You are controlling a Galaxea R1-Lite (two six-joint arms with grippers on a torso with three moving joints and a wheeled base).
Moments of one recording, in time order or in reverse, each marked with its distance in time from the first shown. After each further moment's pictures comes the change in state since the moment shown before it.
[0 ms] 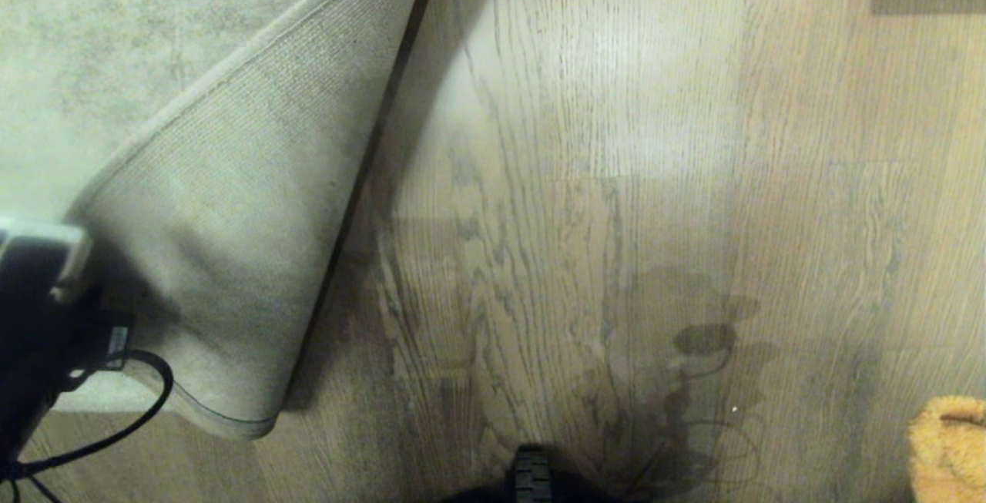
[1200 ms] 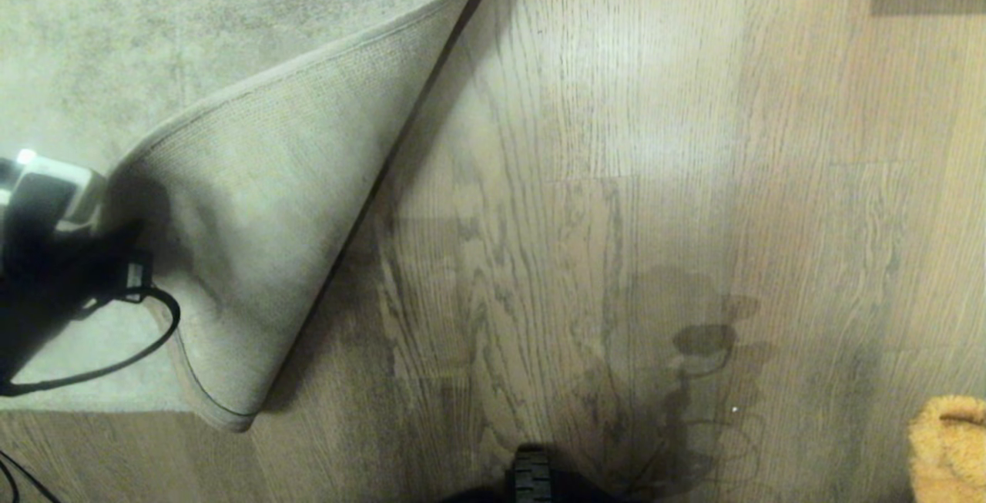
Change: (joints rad) left arm 0.090 0.134 -0.187 -0.060 -0.332 0.002; right arm 0.000 0.000 0.000 0.000 0.000 0.000
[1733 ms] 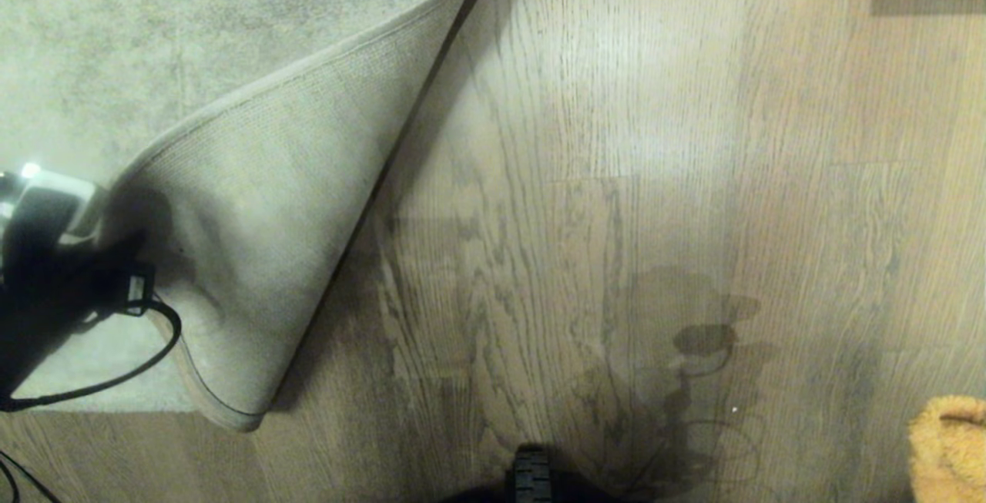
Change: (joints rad) left arm 0.000 -0.008 0.041 -0.003 0.001 0.004; right arm 0.000 0.000 0.000 0.000 0.000 -0.003
